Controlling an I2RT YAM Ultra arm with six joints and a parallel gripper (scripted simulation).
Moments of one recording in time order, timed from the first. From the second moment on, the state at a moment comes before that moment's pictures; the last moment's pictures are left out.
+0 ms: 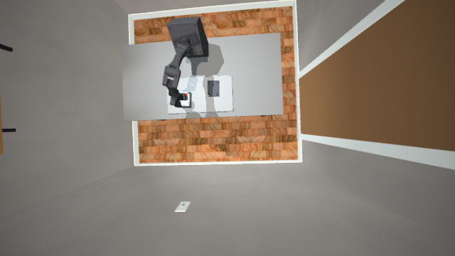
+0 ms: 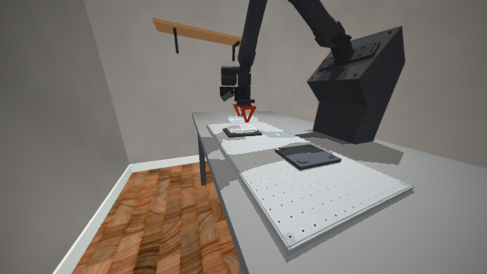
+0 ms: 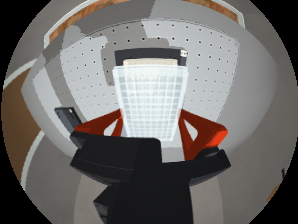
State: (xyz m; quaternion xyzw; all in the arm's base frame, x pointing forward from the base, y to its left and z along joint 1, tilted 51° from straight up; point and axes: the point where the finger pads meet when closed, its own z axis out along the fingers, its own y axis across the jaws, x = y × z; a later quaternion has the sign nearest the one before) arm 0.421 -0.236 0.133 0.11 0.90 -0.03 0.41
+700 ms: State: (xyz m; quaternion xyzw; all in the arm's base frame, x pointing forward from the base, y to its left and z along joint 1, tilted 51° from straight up) arm 0.442 -0.241 0.123 0.11 0.90 -0.03 0.42
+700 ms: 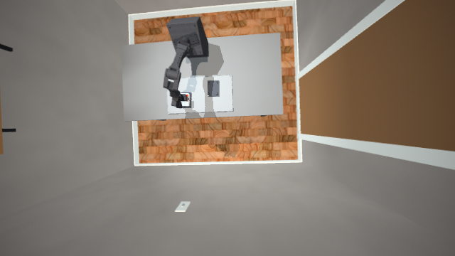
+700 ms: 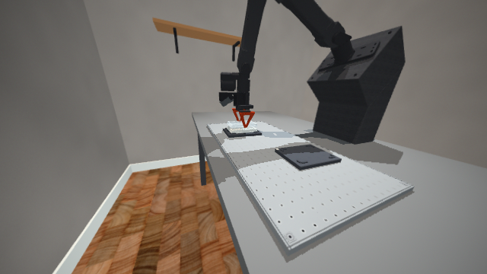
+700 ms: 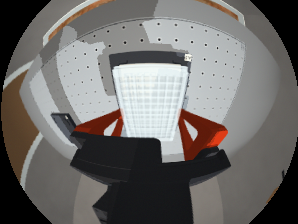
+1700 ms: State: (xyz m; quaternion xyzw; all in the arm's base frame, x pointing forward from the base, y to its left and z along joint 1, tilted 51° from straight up) arm 0.444 -0.241 0.124 0.11 0.90 -0.03 0.42
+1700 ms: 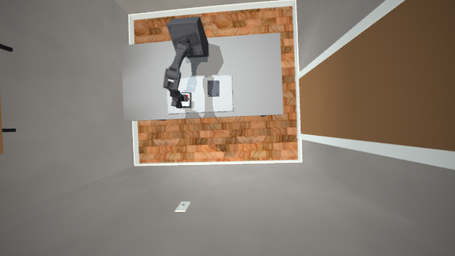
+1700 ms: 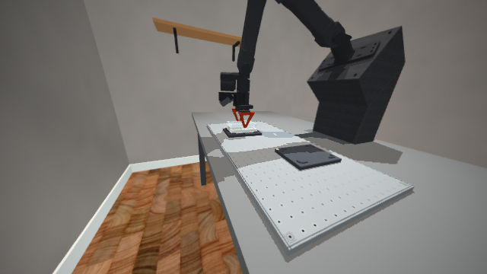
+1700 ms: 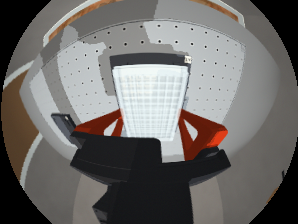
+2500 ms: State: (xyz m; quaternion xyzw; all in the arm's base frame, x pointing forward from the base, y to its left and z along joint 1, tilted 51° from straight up) arm 0.443 -0.241 0.122 0.11 0.90 -0.03 0.42
